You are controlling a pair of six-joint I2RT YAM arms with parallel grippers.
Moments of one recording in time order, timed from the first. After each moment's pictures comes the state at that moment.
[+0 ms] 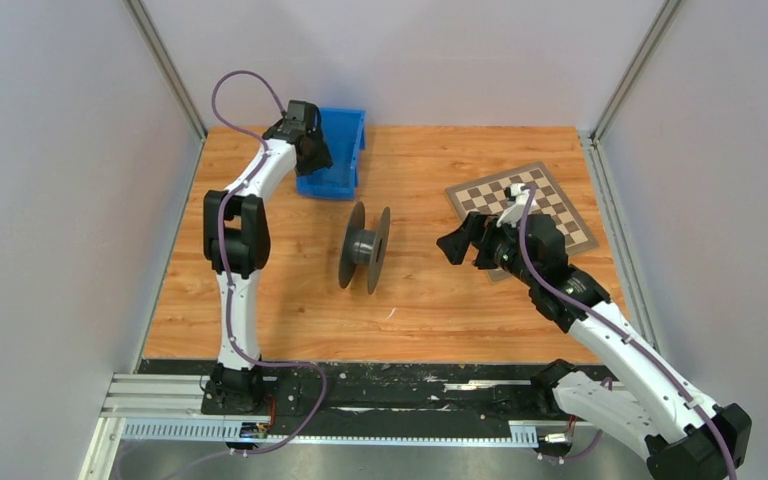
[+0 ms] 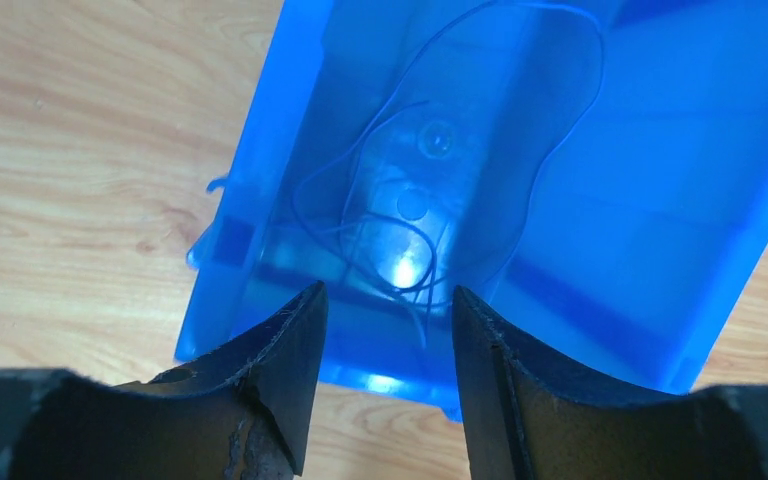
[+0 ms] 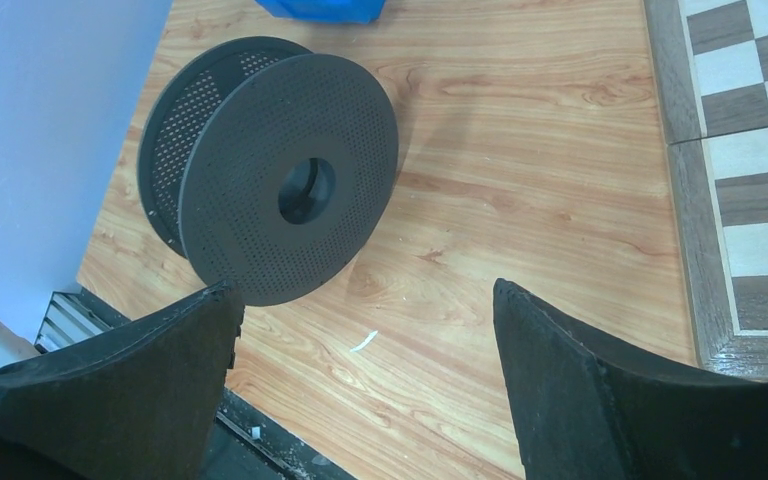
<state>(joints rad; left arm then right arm) -0.19 2.24 1.99 -0.63 -0.10 -0.50 0.53 0.86 0.77 -0.27 -0.06 0.55</state>
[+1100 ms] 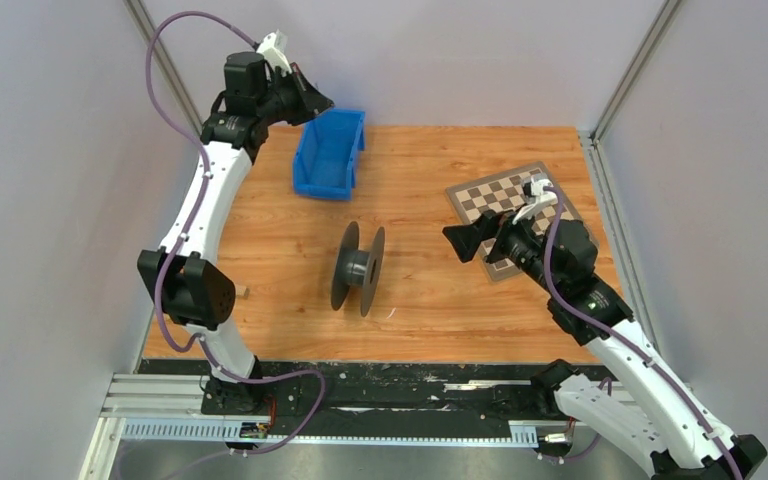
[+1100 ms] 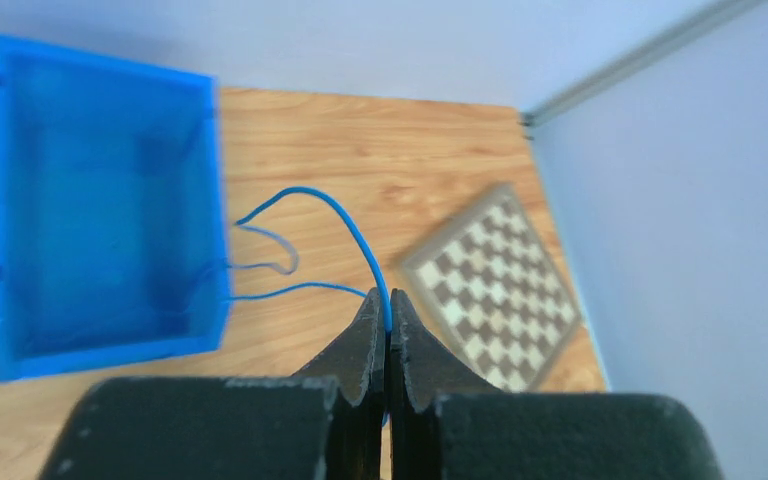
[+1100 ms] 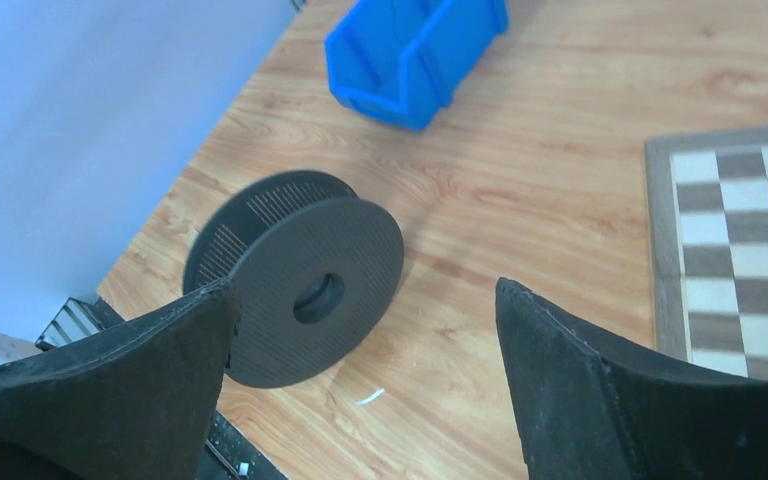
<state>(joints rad) -0.17 1.77 1.91 -0.47 0.32 -0.51 0.53 0.76 0.81 -0.21 -0.08 0.44</state>
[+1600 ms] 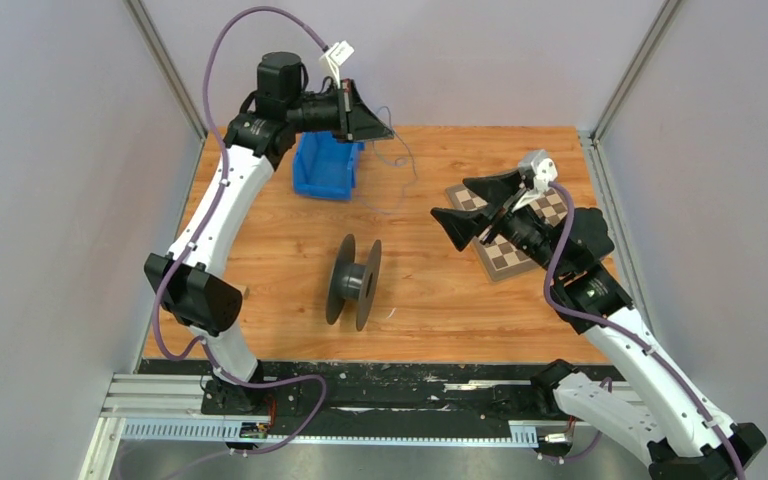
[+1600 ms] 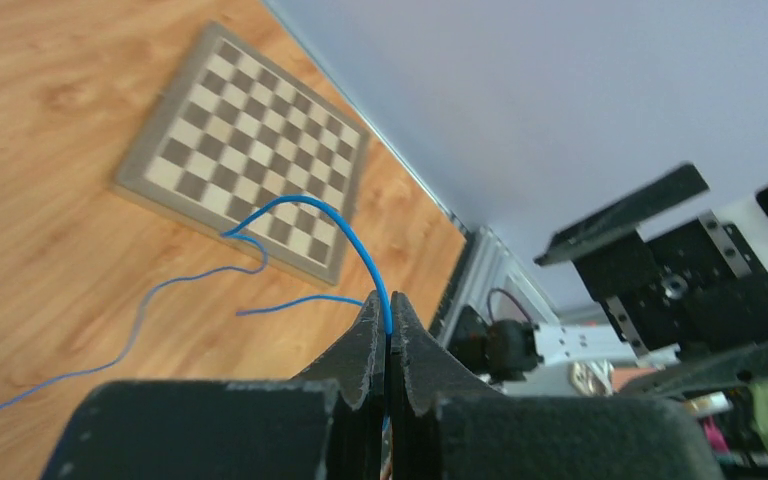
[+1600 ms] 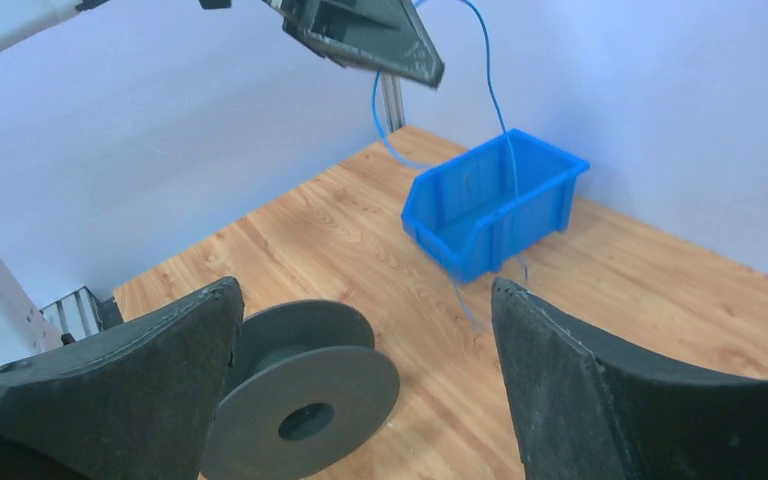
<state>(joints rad) -0.33 1.74 1.97 -0.51 0.85 -0.50 0.53 0.82 0.90 0.08 -0.31 0.22</state>
